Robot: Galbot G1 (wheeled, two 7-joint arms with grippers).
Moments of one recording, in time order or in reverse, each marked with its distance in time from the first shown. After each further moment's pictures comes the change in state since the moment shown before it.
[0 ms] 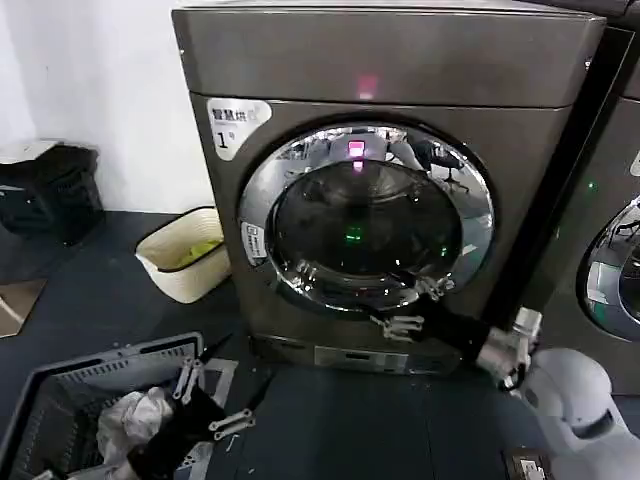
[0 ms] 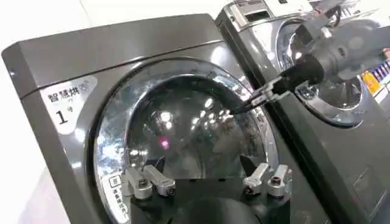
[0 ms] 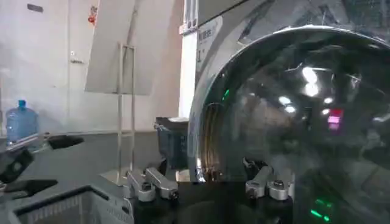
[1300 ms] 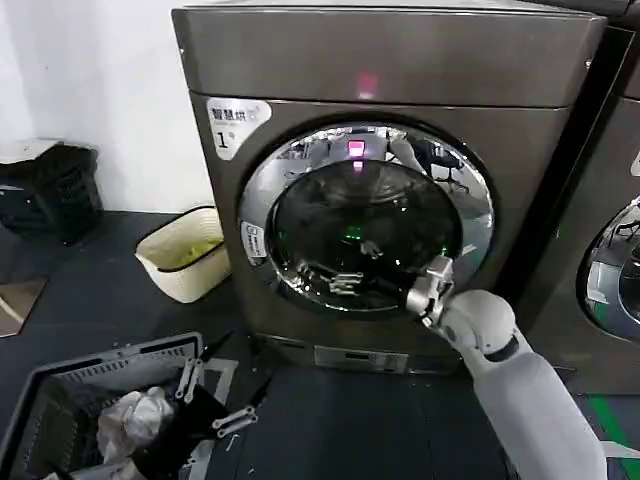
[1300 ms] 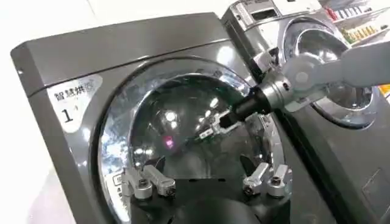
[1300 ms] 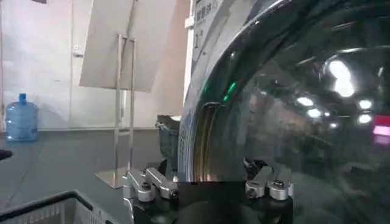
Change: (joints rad) left arm -0.014 -0.052 0.012 0.003 0.030 0.002 -0.001; right arm 0.316 0.102 -0.299 -0.224 -0.056 0.015 0.142
